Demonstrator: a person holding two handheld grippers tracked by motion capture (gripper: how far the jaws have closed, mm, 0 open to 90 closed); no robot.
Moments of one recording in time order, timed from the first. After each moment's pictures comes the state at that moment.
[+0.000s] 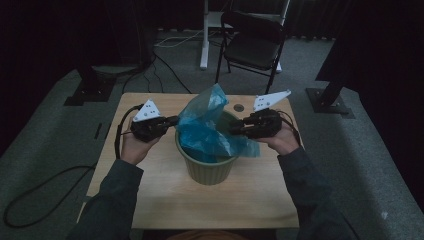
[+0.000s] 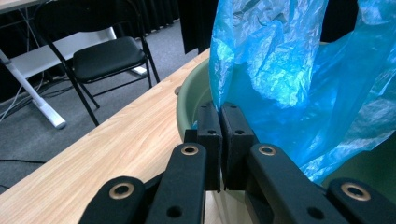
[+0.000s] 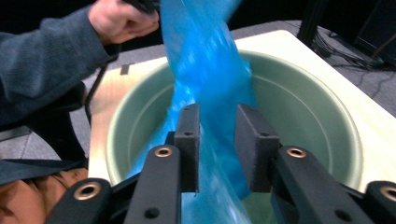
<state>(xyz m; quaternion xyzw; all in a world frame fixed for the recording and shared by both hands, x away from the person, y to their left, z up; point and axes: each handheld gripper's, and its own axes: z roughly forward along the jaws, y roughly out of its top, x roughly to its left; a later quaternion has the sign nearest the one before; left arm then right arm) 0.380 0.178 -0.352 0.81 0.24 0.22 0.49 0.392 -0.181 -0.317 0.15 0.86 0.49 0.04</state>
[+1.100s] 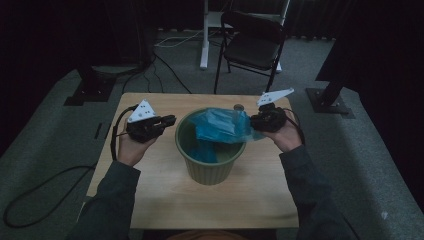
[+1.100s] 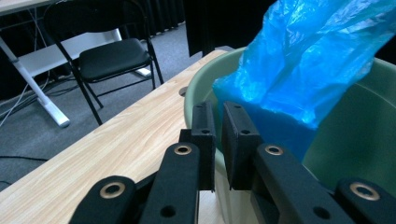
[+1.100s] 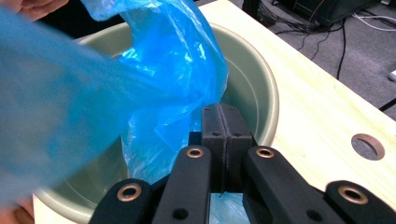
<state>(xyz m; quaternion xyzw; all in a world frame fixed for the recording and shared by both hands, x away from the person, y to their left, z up) 0.375 0.187 -0.352 0.80 0.25 0.23 0.49 0.409 -0.199 -0.326 0.24 0.86 0.44 0.10</state>
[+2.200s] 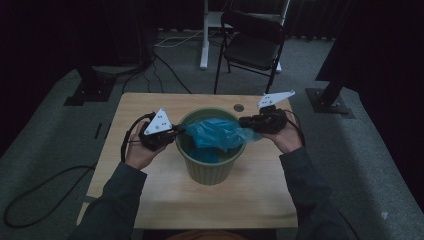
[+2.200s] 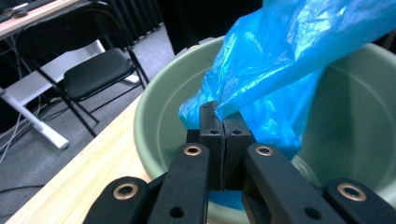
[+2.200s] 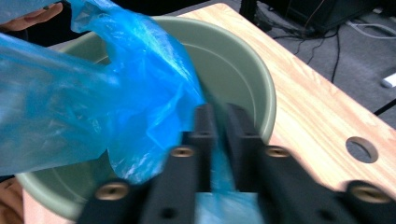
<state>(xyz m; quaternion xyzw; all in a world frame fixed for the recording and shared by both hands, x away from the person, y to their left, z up) 0.361 0.156 -0.356 0.83 0.17 0.25 0.47 0.407 -0.200 -0.330 0.24 0.86 0.44 0.11</state>
